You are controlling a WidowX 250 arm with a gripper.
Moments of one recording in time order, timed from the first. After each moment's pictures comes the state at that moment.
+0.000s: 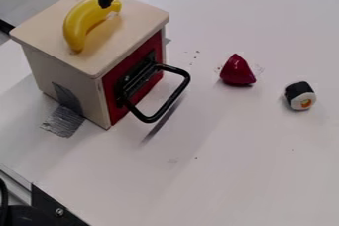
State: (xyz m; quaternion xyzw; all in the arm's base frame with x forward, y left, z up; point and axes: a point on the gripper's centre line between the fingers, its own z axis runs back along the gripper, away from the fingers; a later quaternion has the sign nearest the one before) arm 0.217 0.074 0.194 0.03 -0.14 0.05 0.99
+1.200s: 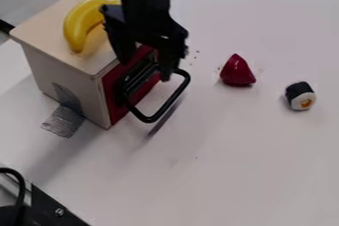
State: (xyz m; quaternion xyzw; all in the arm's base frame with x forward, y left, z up) arm 0.251 0.025 0.091 0.01 -0.07 0.02 1.00
